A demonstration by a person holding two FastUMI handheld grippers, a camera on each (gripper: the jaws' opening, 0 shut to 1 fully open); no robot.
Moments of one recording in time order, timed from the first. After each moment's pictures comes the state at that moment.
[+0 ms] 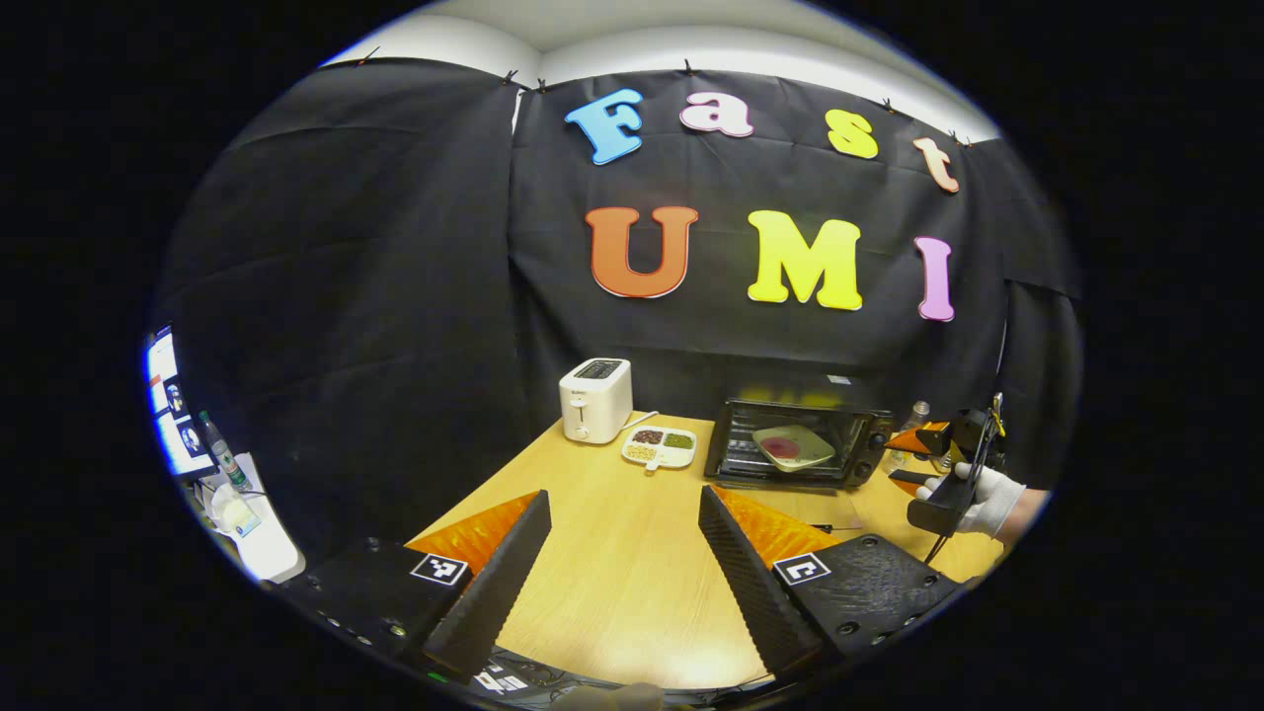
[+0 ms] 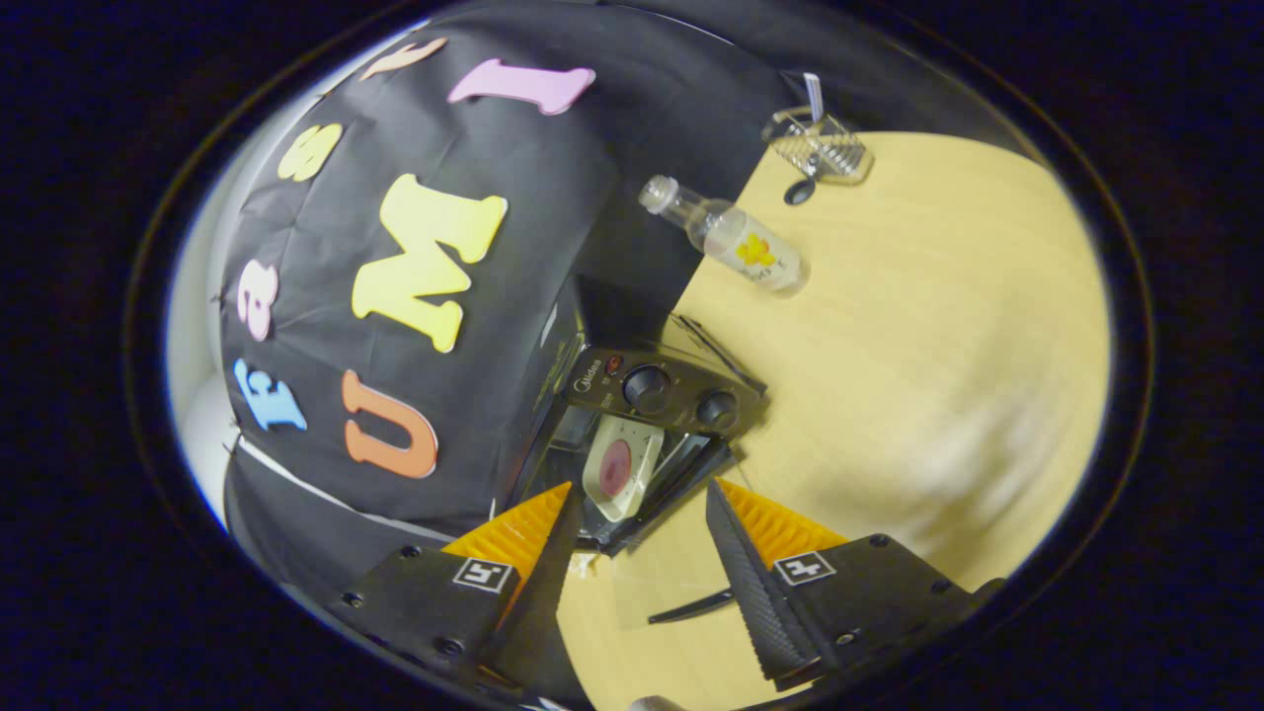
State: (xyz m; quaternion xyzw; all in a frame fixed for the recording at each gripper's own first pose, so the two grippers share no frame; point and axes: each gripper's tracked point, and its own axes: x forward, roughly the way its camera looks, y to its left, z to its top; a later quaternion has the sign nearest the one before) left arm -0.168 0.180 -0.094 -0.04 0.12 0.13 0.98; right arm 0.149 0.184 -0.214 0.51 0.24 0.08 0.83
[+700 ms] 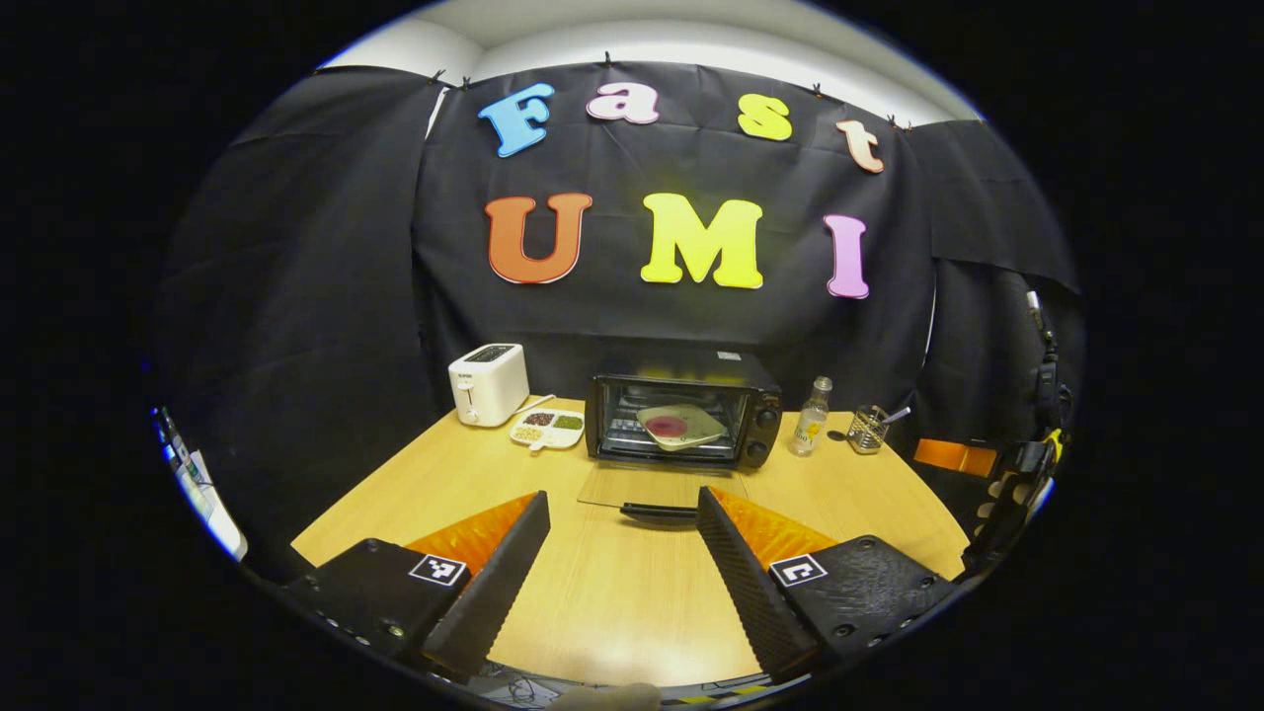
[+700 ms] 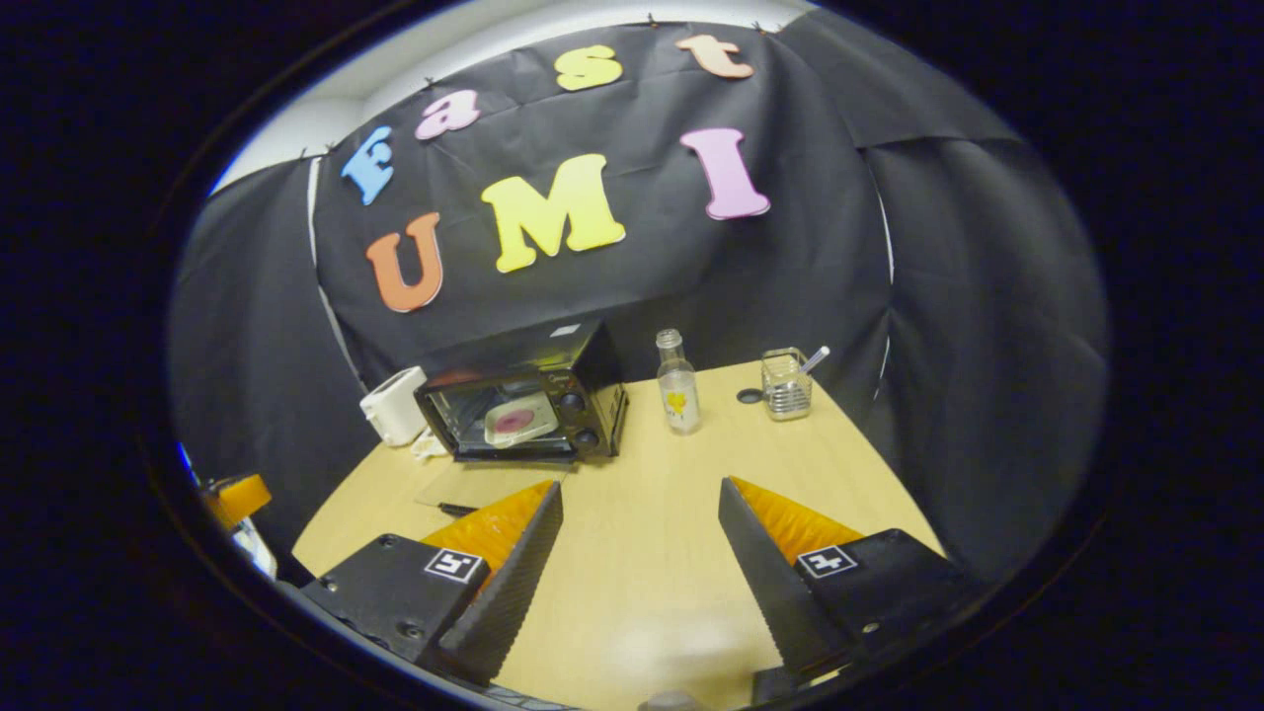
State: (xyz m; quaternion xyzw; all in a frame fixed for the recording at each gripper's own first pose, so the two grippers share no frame) left arm -0.147 0.023 -0.123 -0.03 0.15 0.06 0.99; right arm -0.013 0.024 -0.178 0.11 0.16 0.09 0.98
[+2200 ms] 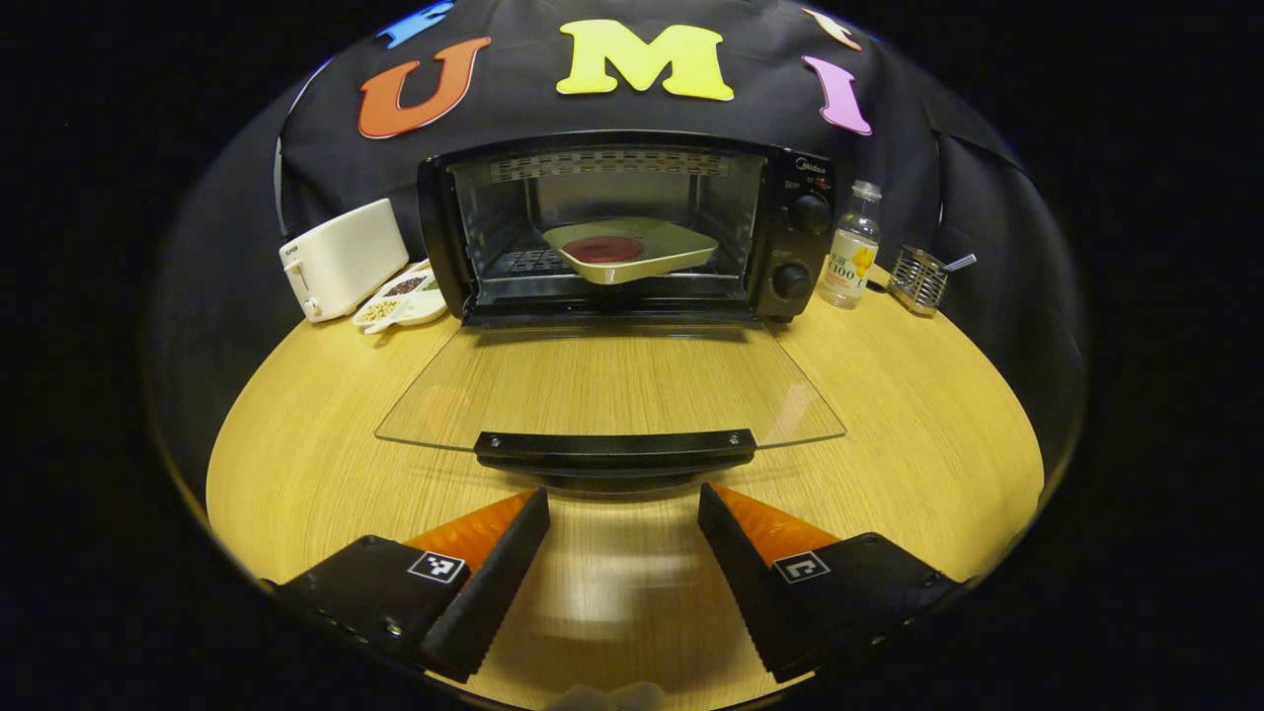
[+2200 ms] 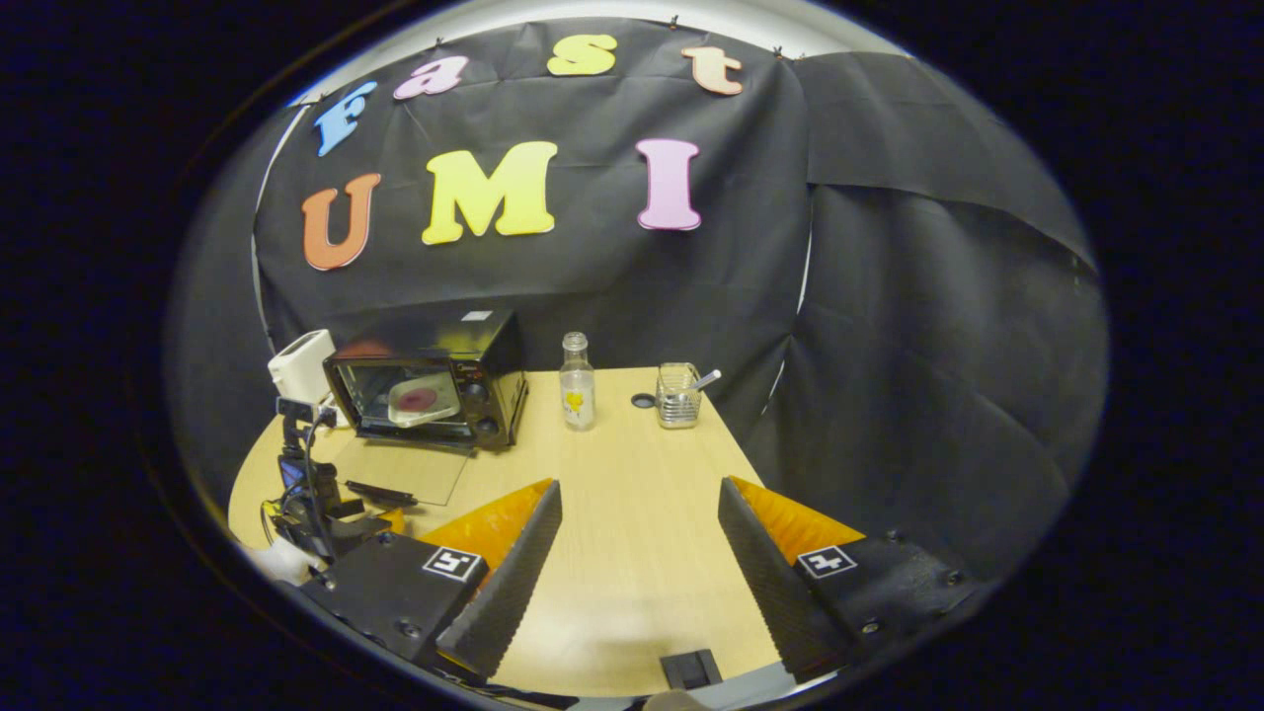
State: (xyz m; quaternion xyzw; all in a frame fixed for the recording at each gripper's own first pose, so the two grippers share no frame) left arm 0.050 -0.006 -0.357 0.00 0.32 -0.03 0.95; right arm -0.022 -0.020 -0.147 0.03 0.21 -0.07 0.98
